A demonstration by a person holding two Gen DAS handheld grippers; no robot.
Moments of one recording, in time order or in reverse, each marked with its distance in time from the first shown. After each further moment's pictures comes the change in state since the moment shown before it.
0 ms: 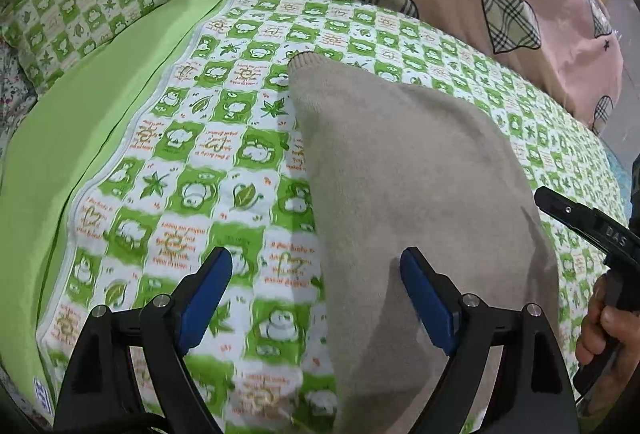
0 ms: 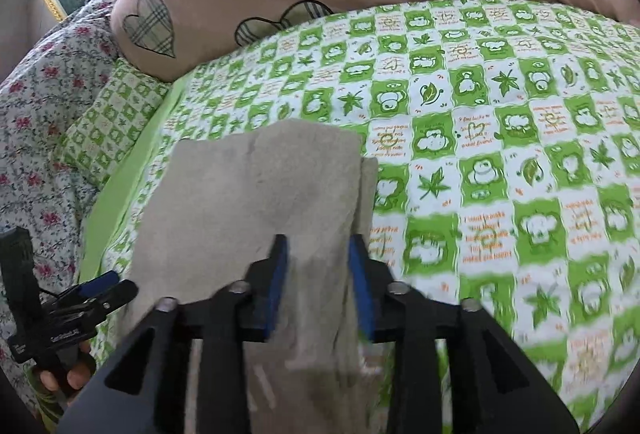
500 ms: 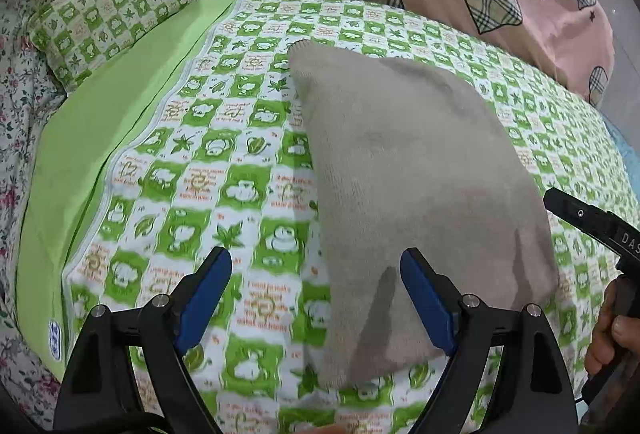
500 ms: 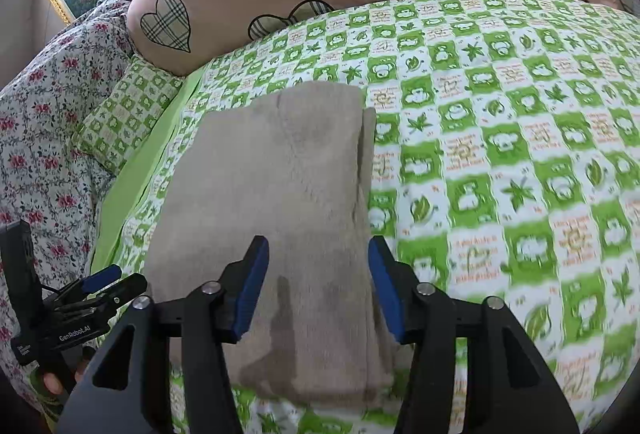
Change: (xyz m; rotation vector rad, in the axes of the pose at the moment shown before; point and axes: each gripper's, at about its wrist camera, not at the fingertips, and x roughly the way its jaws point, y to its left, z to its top) left arm -0.045 -0.017 -0.055 0.057 -0.022 0.067; right arm -0.048 0.015 -0.062 0.020 -0.010 -0.013
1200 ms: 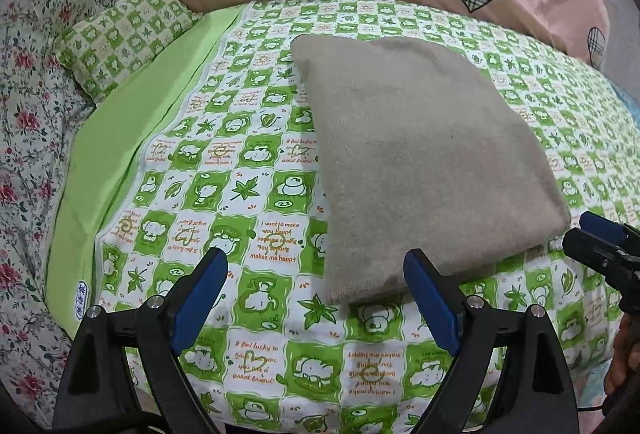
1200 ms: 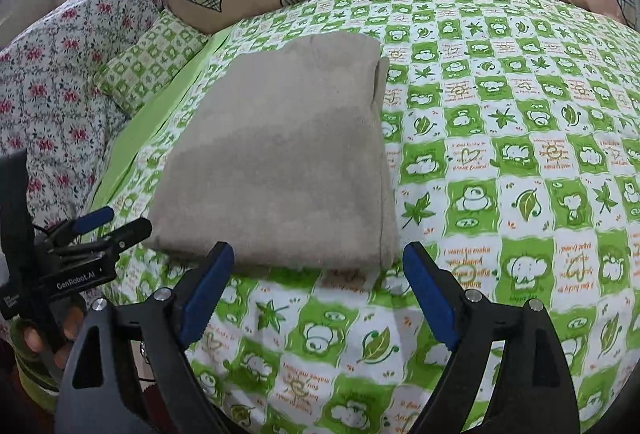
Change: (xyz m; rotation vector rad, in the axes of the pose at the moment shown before) left arm -0.027 -0.016 -0.048 0.099 -0.035 0.103; right arm -0.032 0.012 -0.072 -0.125 0.042 -0.003
